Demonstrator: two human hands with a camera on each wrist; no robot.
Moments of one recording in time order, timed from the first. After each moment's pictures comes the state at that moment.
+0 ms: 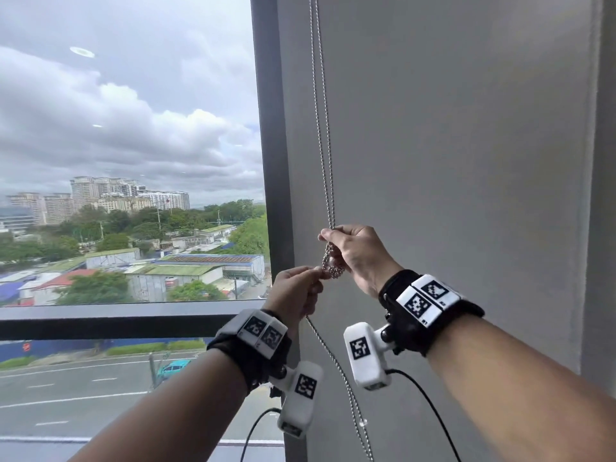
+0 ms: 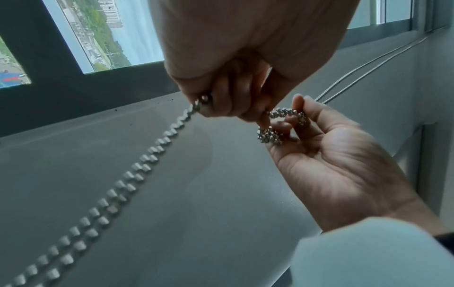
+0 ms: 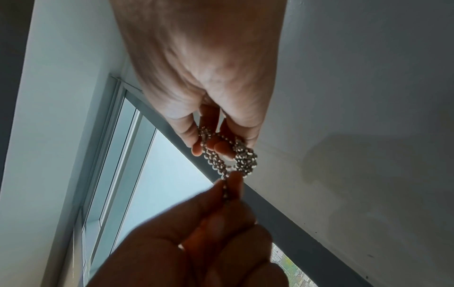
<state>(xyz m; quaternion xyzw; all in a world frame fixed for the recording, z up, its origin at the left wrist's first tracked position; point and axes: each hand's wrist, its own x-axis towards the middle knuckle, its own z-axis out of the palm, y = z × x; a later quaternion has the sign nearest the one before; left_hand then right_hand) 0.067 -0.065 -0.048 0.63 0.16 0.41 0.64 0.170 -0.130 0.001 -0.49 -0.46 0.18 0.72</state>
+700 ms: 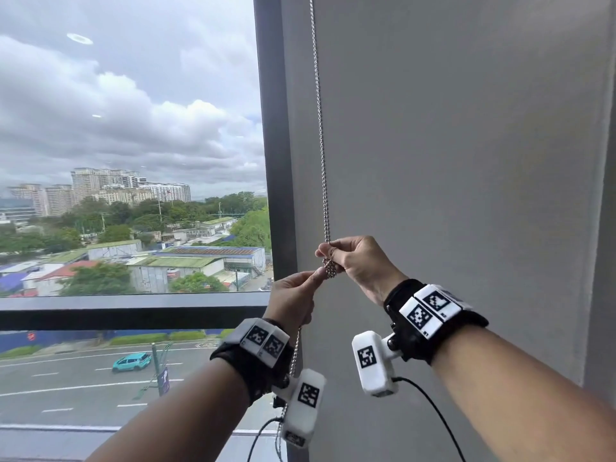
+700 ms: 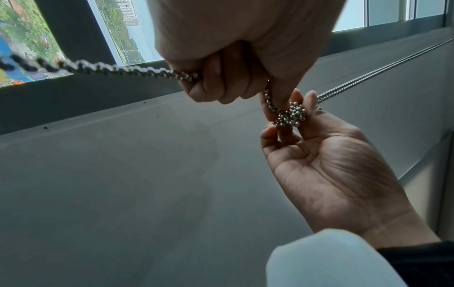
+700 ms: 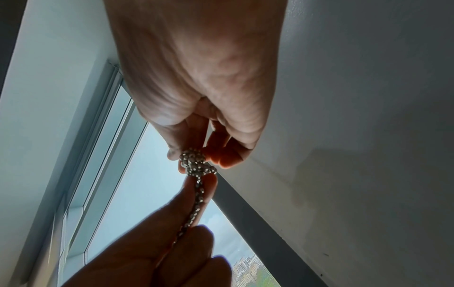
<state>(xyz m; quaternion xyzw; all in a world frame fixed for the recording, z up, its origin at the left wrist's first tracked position) 0.067 -0.057 -0.077 0.62 0.20 0.45 0.61 0.179 -0.123 -0.027 -0.53 -0.50 0.17 0.67</state>
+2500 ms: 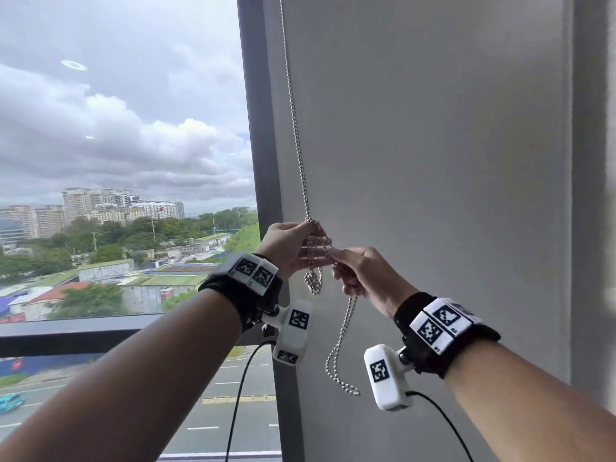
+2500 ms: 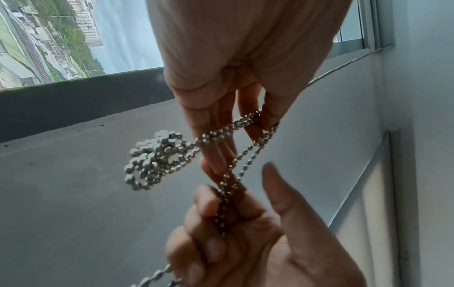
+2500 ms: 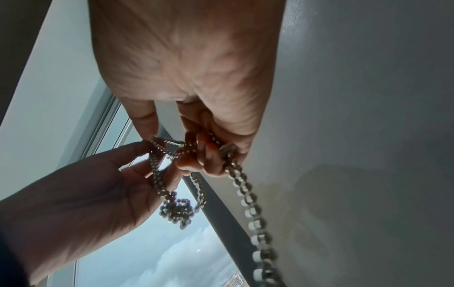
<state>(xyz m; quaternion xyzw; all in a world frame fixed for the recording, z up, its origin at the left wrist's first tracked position) 0.064 -0.080 0.041 0.66 0.14 0.36 0.65 0.193 -0.164 -0.017 -0.54 -0.53 0.21 0.62</state>
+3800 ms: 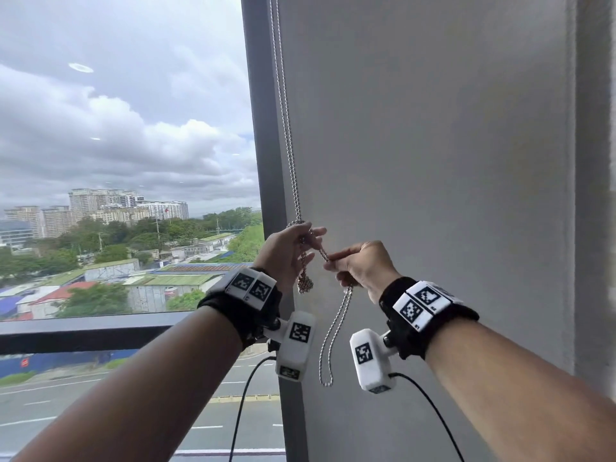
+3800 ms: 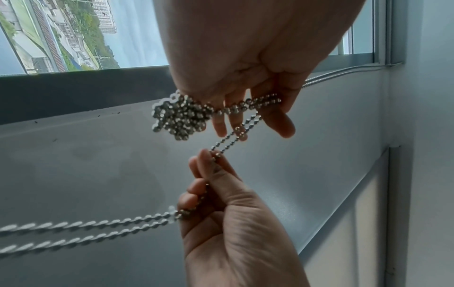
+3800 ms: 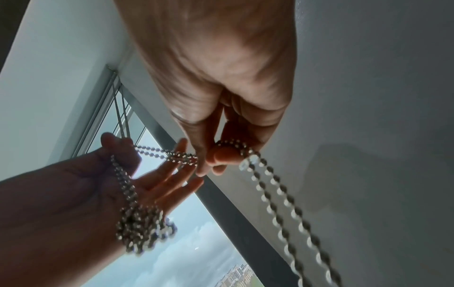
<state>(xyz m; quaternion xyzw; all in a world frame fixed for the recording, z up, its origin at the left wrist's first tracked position) 0.063 -0.068 0.022 0.63 0.10 0.41 0.66 0.182 -0.147 -0.008 -0.57 -0.39 0.15 0.70</state>
